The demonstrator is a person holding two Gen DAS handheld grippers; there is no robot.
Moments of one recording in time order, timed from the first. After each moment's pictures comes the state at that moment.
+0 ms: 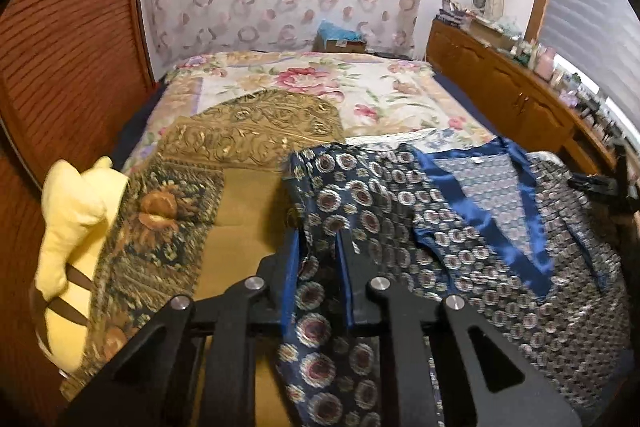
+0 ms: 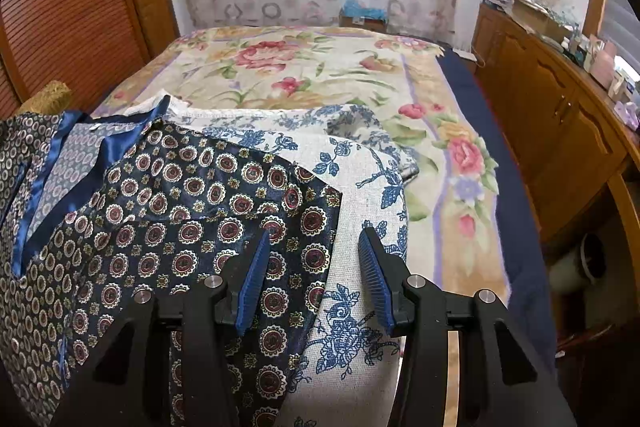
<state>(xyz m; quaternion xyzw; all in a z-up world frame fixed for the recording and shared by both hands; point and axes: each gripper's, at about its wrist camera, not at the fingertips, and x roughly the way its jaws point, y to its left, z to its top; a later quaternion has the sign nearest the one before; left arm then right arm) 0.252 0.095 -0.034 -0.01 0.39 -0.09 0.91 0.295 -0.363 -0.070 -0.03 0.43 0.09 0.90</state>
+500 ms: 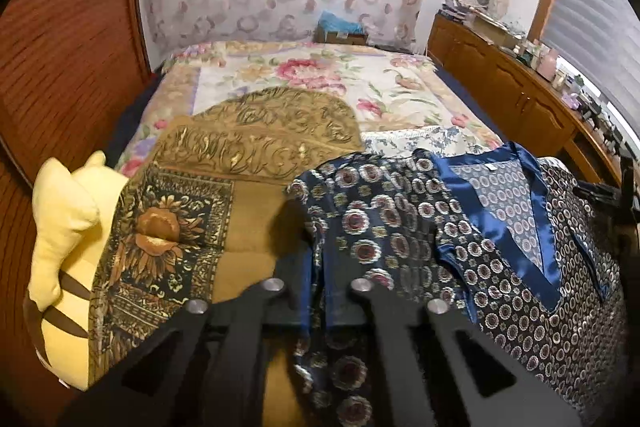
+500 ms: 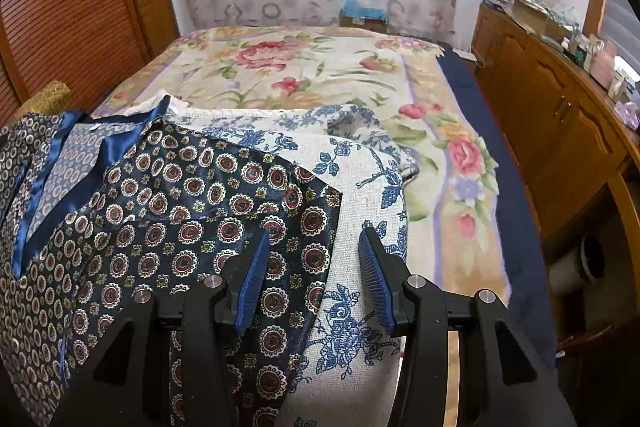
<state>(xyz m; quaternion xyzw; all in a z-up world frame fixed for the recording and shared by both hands) 0.271 0.103 -0.039 -0.02 0.40 -0.10 0.91 0.294 -0.363 -0.070 -0.03 0.43 0.09 0.90</state>
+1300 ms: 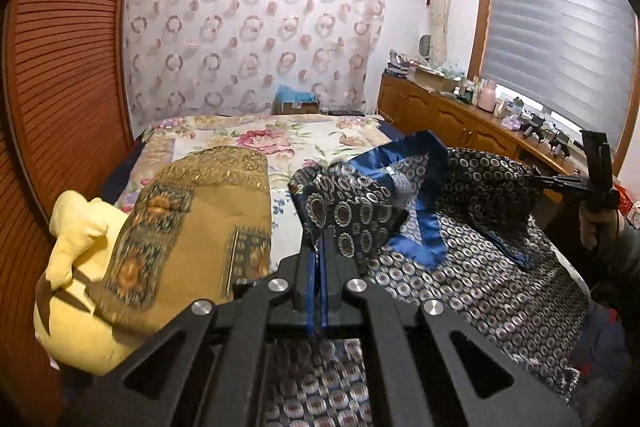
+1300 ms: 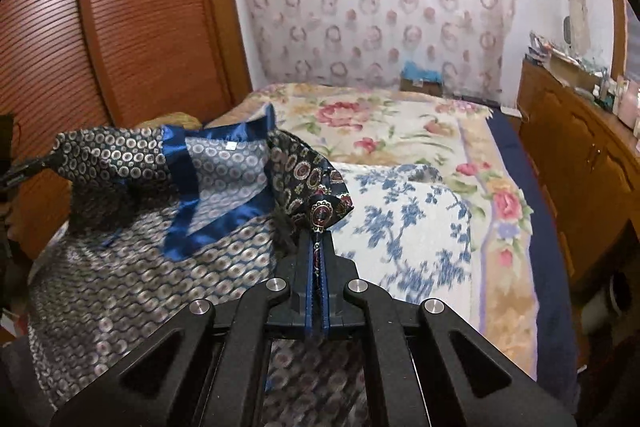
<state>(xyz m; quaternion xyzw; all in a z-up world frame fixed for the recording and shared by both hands) 0.091 0.074 0.030 -0.03 0.27 -0.16 0.95 0.155 -0.307 0.031 -0.01 0.33 0.19 0.92</state>
